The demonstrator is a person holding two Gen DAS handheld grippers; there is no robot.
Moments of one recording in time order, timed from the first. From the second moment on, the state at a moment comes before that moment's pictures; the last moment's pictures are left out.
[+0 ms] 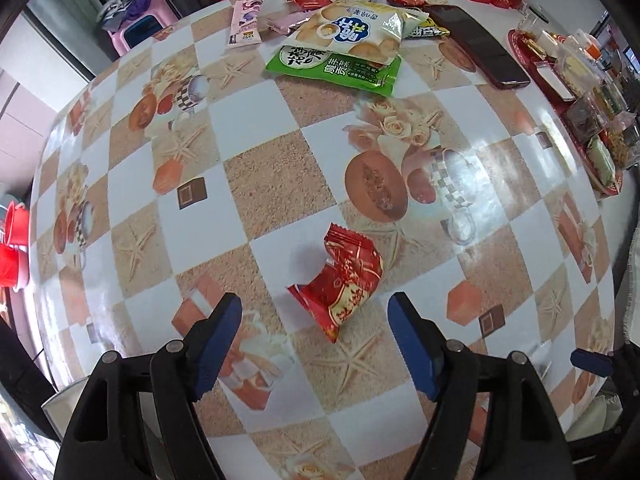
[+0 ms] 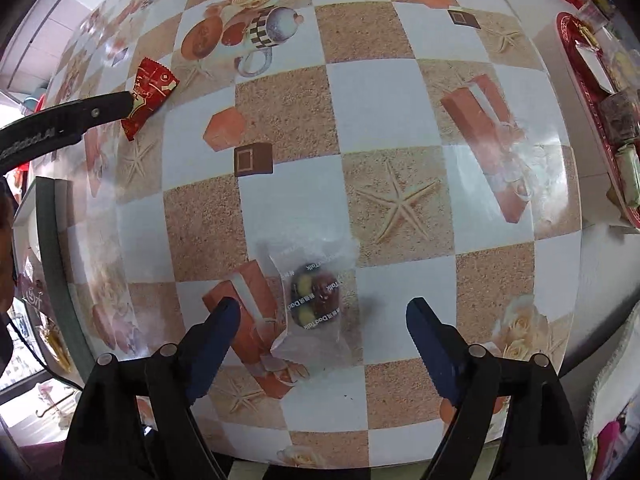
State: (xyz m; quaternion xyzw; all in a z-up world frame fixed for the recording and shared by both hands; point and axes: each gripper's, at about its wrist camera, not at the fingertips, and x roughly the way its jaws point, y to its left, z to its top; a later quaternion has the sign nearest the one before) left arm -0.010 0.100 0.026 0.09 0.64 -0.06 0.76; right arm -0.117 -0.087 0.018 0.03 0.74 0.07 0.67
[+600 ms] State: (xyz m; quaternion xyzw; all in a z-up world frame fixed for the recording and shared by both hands) left arm 0.007 0.077 0.003 0.11 0.67 -0.10 0.73; right arm -0.099 -0.111 -0.005 0.08 0.77 -0.01 0.63
